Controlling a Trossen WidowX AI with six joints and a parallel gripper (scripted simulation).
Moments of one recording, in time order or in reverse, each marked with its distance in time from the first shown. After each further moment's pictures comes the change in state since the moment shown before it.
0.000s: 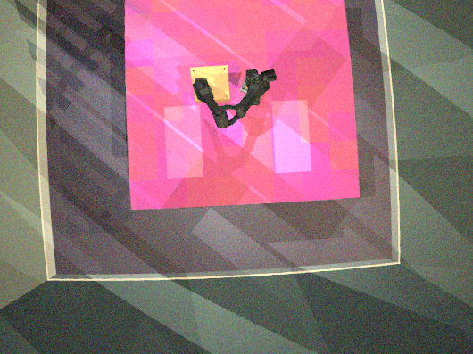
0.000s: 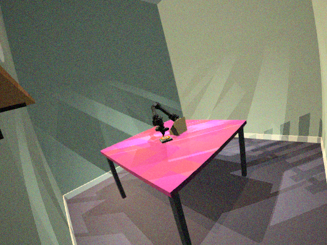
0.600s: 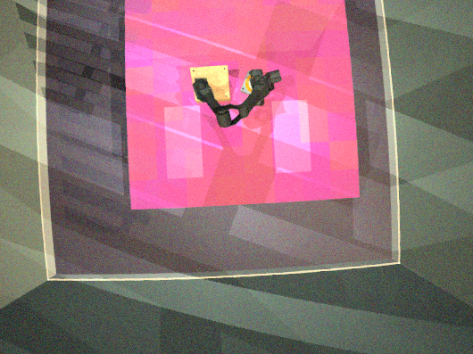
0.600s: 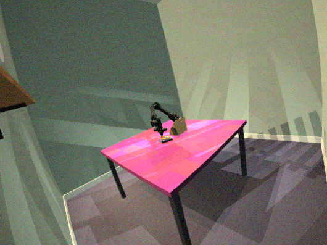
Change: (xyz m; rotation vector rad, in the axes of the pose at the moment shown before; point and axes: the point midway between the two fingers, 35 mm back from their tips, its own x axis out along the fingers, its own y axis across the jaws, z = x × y) arm -0.003 -0.004 0.023 0.004 -0.005 0.000
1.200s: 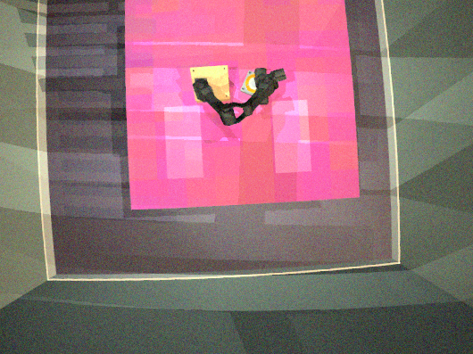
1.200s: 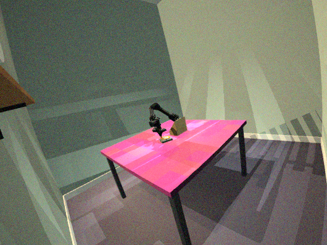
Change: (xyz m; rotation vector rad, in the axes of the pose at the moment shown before) arm -0.001 0.005 0.021 -0.006 0.000 -0.002
